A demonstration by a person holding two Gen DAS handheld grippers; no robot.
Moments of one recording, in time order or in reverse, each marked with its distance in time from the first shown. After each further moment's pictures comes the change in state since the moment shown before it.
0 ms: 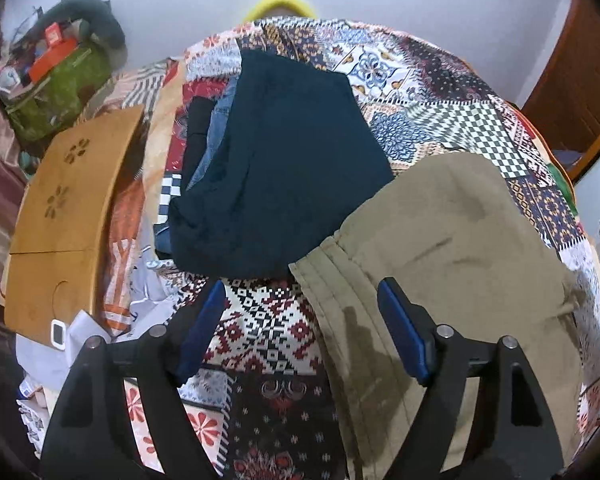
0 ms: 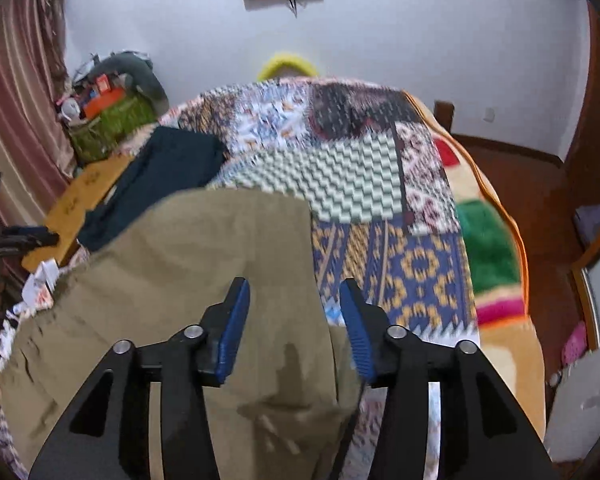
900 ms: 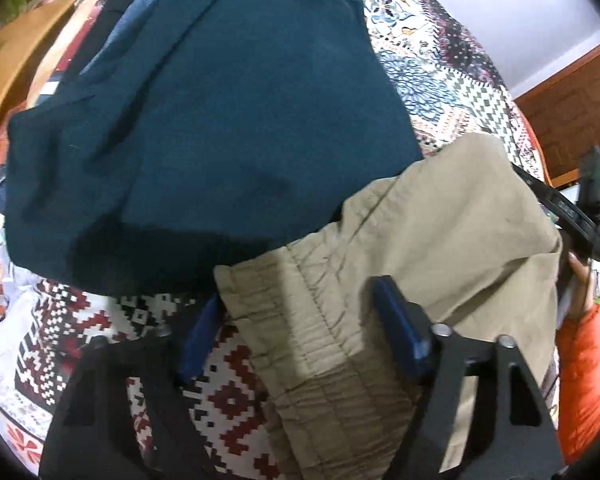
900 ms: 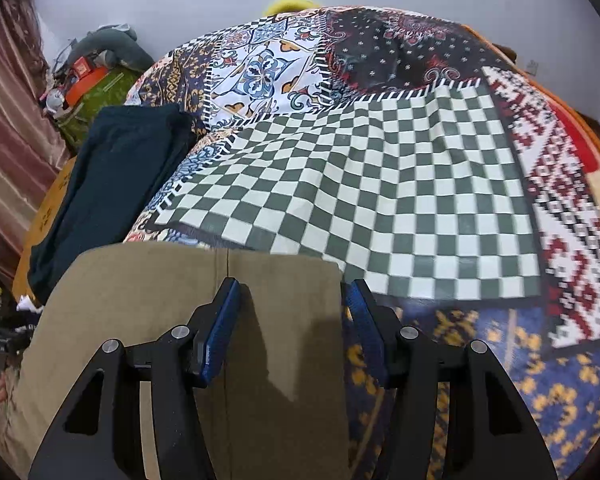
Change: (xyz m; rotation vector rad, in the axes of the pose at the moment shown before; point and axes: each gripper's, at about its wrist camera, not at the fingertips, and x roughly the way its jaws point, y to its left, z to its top) left arm 0.125 0.011 0.003 -0.159 0.208 -0.291; right arm 0.193 -0.012 0.055 0.073 0.175 0.109
